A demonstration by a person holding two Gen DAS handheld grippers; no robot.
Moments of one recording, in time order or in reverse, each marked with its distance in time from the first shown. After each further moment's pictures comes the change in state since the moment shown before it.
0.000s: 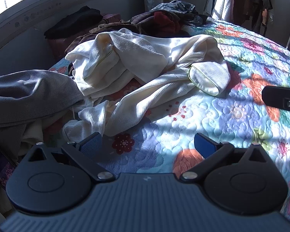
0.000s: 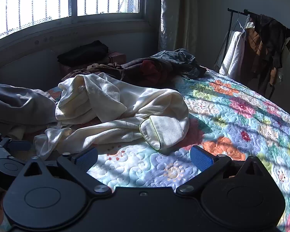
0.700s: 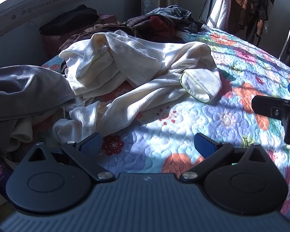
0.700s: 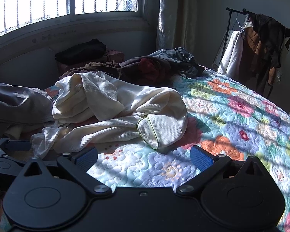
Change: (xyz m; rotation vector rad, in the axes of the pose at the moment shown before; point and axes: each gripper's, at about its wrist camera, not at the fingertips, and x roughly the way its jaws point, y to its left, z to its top) left arm -0.002 -0.006 -0.005 0.002 -0.049 -0.010; right arm 0.004 -0.001 -0.002 -0.001 -0.002 -0.009
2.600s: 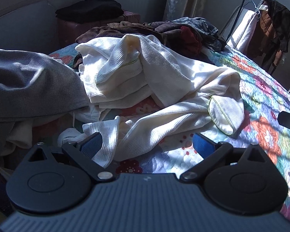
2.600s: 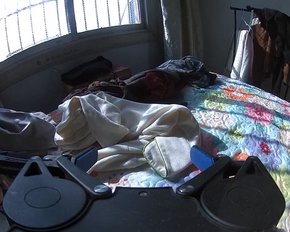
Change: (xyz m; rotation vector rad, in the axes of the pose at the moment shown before) left arm 0.057 0.075 0.041 -0.195 -0.005 -0.007; right arm 0.069 -0.034 0.030 0.085 -0.078 0.136
